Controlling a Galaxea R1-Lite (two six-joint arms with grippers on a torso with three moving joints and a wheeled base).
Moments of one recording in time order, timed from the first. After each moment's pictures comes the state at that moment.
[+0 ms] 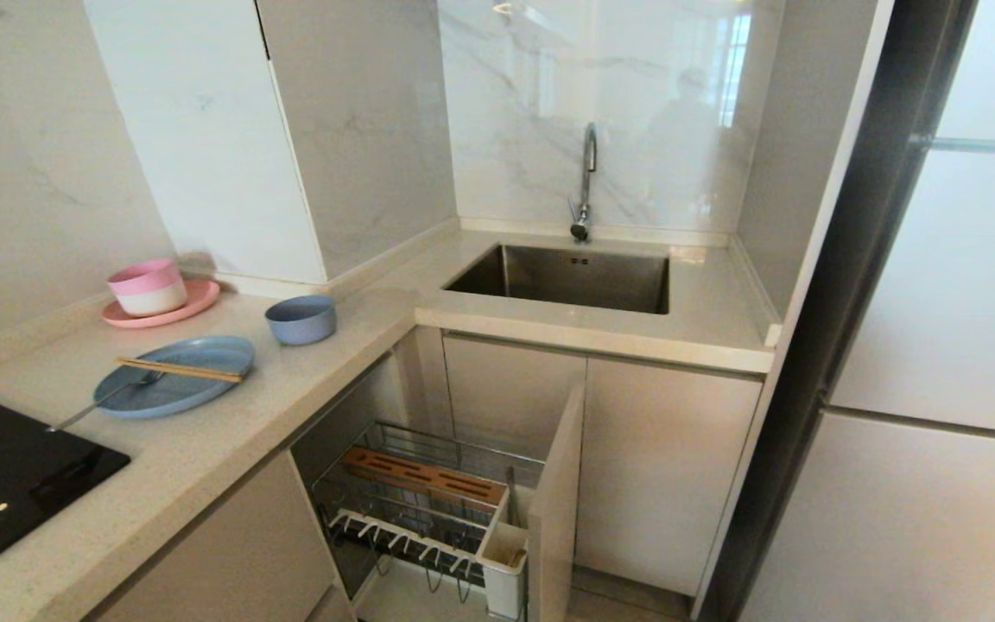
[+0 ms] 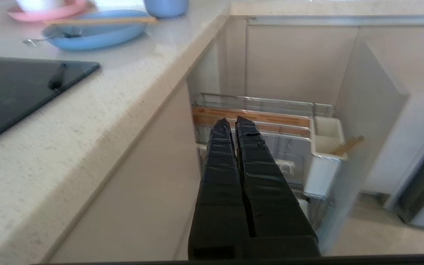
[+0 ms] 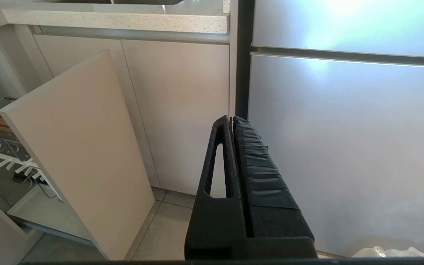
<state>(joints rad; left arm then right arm) 0.01 0.01 -0.01 0.02 -0.02 0.08 0.00 0.00 0.00 0.00 -0.01 0.02</state>
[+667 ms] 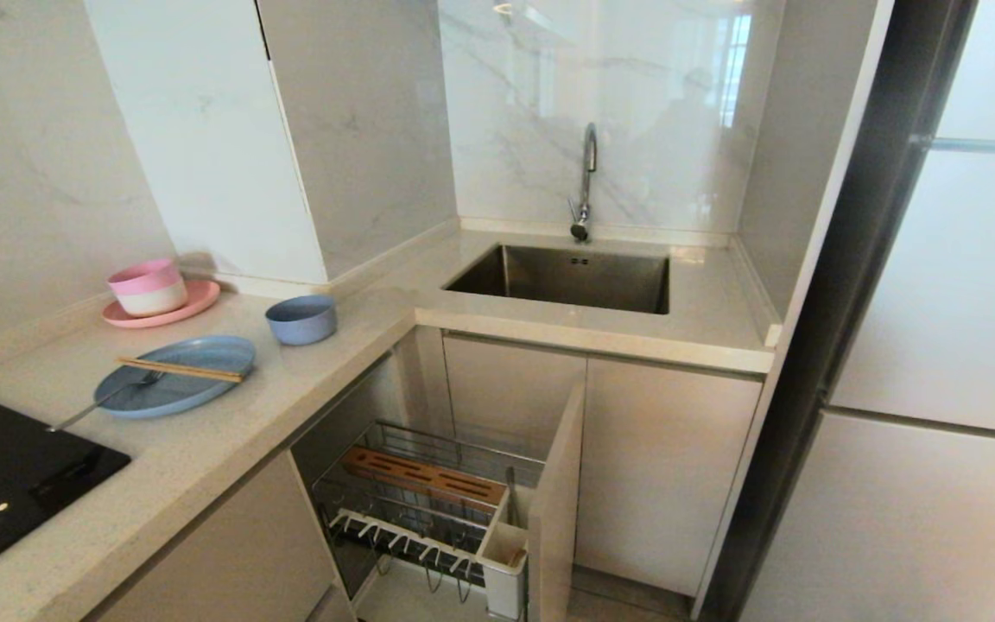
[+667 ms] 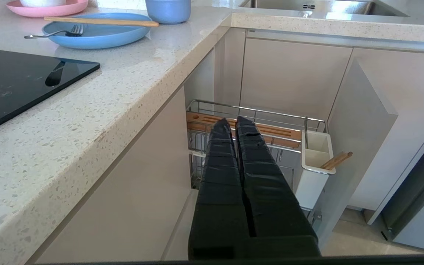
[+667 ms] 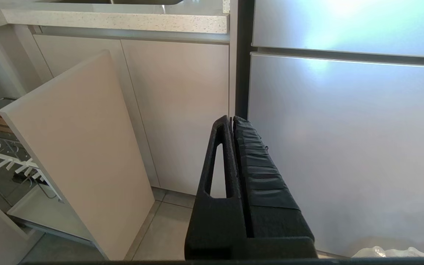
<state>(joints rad) 0.01 0.00 0.00 -0.01 0.00 0.00 0.00 0.00 0.00 0.00 -0.01 0.02</state>
